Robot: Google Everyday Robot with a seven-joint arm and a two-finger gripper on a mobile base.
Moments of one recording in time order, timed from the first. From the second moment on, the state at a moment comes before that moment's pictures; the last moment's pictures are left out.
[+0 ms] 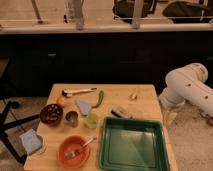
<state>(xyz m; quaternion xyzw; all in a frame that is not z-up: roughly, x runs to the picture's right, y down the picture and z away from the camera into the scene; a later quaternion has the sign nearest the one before) 0.286 0.111 0.683 -0.28 0.02 0.02 0.96</state>
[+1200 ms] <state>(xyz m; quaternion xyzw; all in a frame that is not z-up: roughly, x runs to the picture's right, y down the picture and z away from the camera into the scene) 0.244 0.097 0.737 -0.25 0.00 0.18 0.95</state>
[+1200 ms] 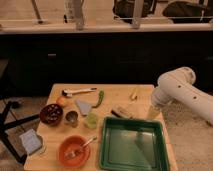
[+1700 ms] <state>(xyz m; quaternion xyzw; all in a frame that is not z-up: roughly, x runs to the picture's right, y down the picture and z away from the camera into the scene) 0.238 0.091 0.775 -0.25 0.01 0.30 0.92</state>
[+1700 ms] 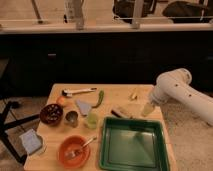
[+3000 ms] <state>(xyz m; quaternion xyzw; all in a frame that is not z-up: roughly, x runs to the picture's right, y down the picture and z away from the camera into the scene) 0.200 0.104 0.814 -0.22 0.00 0.38 0.90</state>
